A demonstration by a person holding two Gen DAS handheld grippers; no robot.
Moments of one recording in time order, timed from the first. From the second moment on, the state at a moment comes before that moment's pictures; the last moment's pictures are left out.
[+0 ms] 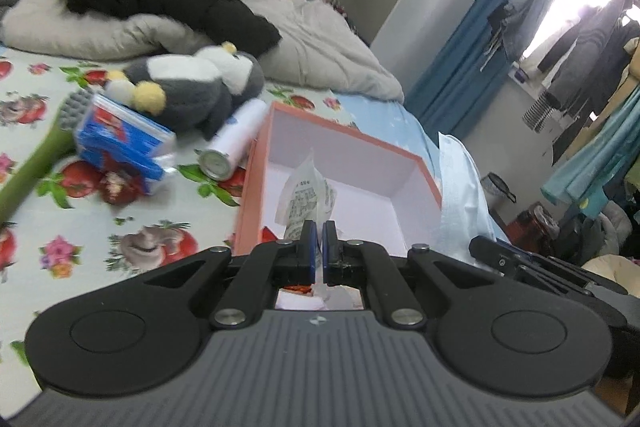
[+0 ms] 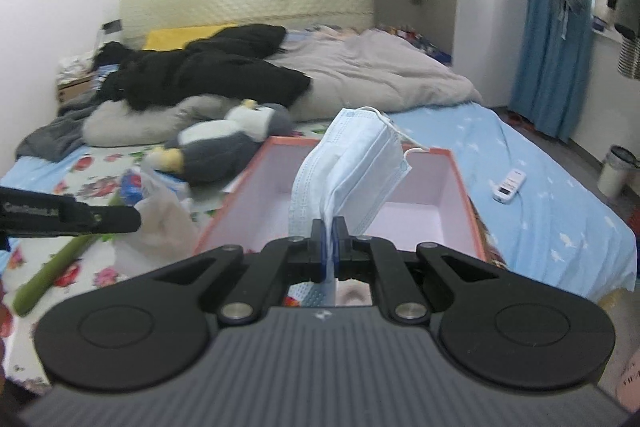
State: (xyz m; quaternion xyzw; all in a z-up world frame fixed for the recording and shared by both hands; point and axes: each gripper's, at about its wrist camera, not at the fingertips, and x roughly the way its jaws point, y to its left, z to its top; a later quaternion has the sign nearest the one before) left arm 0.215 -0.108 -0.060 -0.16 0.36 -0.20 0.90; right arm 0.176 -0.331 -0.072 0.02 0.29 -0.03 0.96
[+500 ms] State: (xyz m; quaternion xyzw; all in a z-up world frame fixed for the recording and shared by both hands) left arm 0.326 -0.181 -0.147 -0.14 0.44 -0.21 0.86; right arm 0.253 -0.395 -0.160 0.05 0.38 -0.06 0.92
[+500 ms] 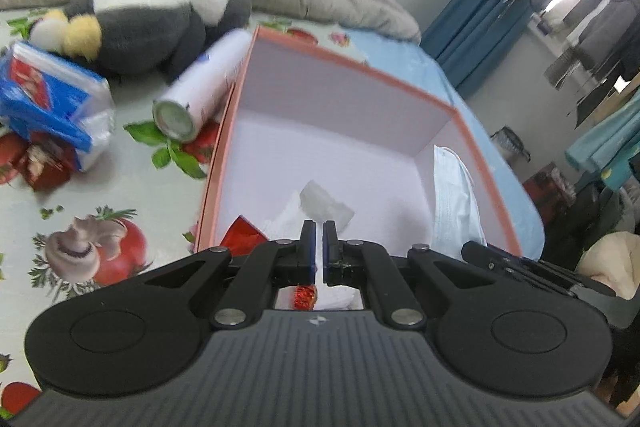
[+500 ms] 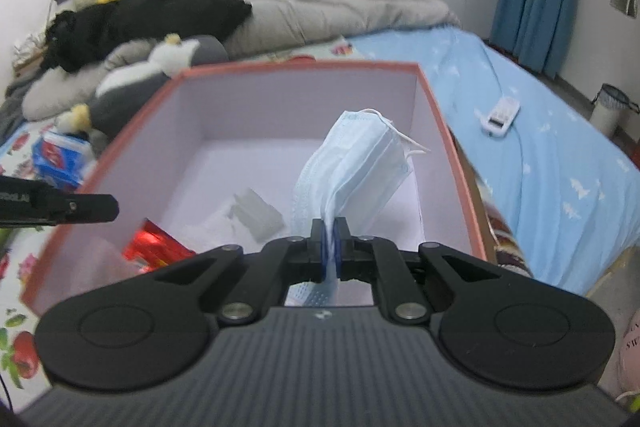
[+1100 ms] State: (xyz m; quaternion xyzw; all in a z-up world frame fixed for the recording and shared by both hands) left arm 0.325 -0.187 -0.151 -0.10 0.44 -0.21 0.87; right arm 0.249 -0.394 -0.161 0.09 0.38 -0.05 0.92
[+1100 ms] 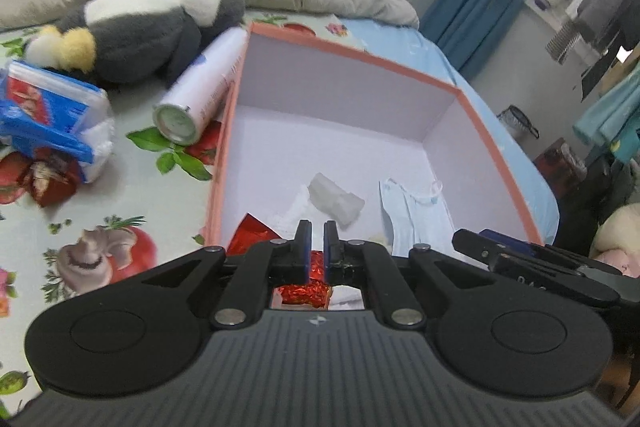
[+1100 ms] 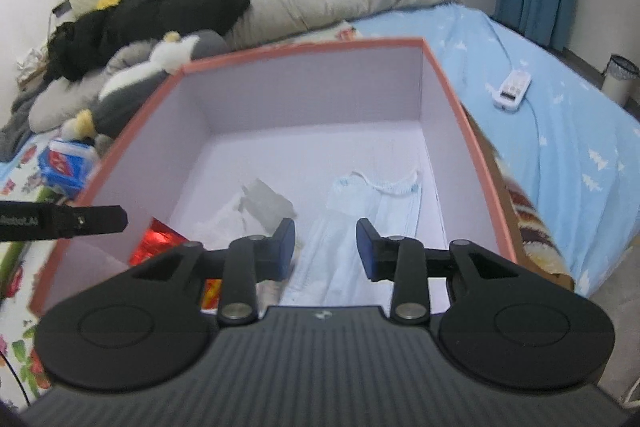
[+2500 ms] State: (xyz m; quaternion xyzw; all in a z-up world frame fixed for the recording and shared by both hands) left arm 0.073 0.003 -0.034 -0.14 0.32 -0.10 0.93; right arm 0.109 -0.226 -0.036 0.03 0.28 0.13 0.95
